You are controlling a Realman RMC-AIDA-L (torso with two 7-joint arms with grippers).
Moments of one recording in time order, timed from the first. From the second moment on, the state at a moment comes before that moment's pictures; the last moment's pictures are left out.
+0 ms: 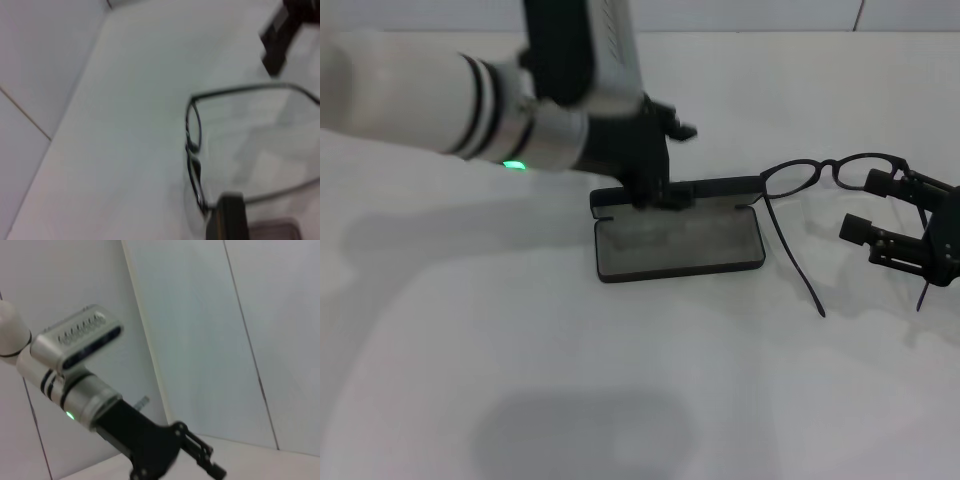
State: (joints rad) left arm -0.50 -2.09 1.57 1.32 2.25 1.09 -1.79; right arm 0.43 2.00 -0.86 -0.44 -1.56 -1.60 1.12
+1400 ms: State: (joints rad) left arm -0.41 -1.99 0.91 0.62 1.80 1.83 -1.43; right arm 0.62 1.86 -0.89 -0.52 -1.86 -1.90 1.23
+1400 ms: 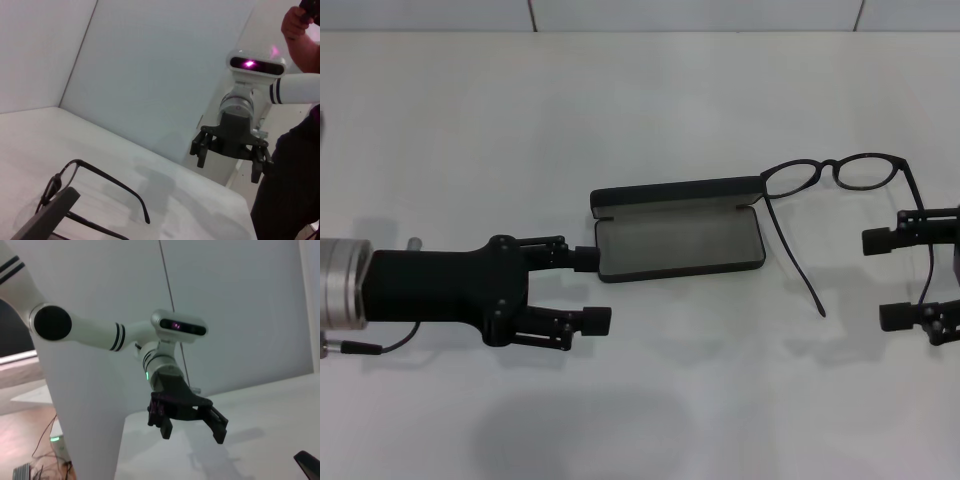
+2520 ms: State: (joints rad) left arm -0.45 -1.99 0.91 0.57 1.81 1.73 -1.42; right arm 1.04 2.02 -1.34 -1.15 -2.79 -1.64 2.02
